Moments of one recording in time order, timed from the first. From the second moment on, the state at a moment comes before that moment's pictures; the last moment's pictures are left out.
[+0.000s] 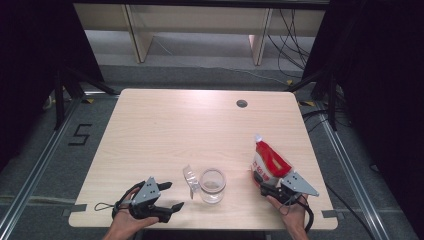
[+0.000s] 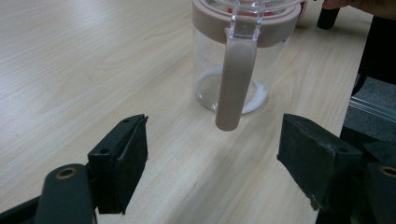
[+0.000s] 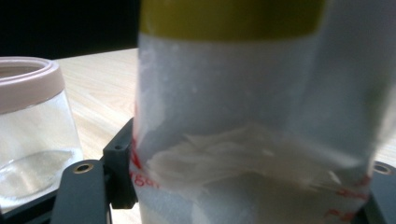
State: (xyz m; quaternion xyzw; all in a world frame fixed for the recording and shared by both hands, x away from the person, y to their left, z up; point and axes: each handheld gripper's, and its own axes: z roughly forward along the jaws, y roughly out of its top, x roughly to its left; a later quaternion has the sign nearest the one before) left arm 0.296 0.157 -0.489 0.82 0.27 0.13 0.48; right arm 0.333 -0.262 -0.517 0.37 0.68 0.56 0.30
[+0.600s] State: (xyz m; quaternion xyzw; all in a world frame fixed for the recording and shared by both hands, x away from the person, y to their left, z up) left arm 0.295 0.156 -0.489 0.82 0.27 0.13 0.49; right arm 0.333 -0.266 -0.506 0.32 0.71 0.54 0.32
